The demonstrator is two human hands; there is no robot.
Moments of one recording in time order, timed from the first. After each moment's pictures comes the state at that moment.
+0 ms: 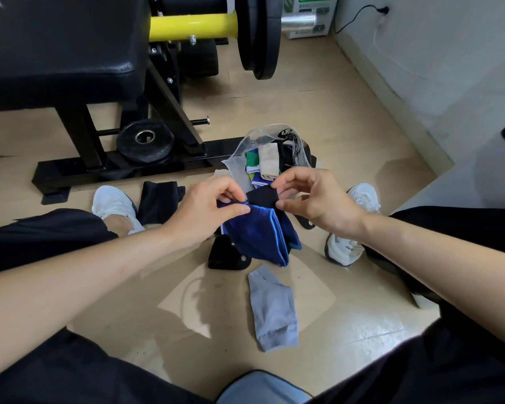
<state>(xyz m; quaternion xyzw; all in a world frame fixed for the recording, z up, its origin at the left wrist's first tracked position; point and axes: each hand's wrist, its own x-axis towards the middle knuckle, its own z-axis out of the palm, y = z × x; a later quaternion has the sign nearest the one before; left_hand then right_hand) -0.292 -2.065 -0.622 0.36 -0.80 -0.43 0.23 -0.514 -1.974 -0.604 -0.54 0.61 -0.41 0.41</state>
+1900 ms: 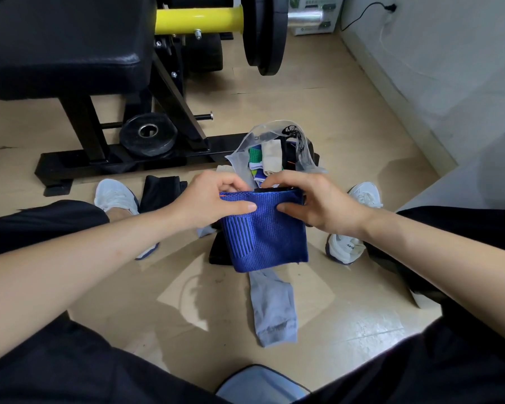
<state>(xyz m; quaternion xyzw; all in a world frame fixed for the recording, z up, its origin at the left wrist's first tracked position) -0.293 -2.075 -0.615 0.35 -0.79 -0.48 0.15 -0.514 -1.972 -0.593 -0.74 0.56 -0.26 0.27</state>
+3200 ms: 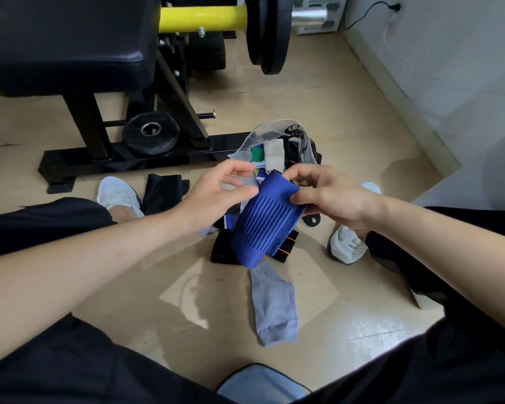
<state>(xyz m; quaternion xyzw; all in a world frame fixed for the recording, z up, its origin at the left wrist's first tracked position) -0.298 -2.063 -0.610 0.38 -0.71 -0.55 0.22 -0.517 -1.975 -0.587 -0.46 0.58 -0.37 0.57</state>
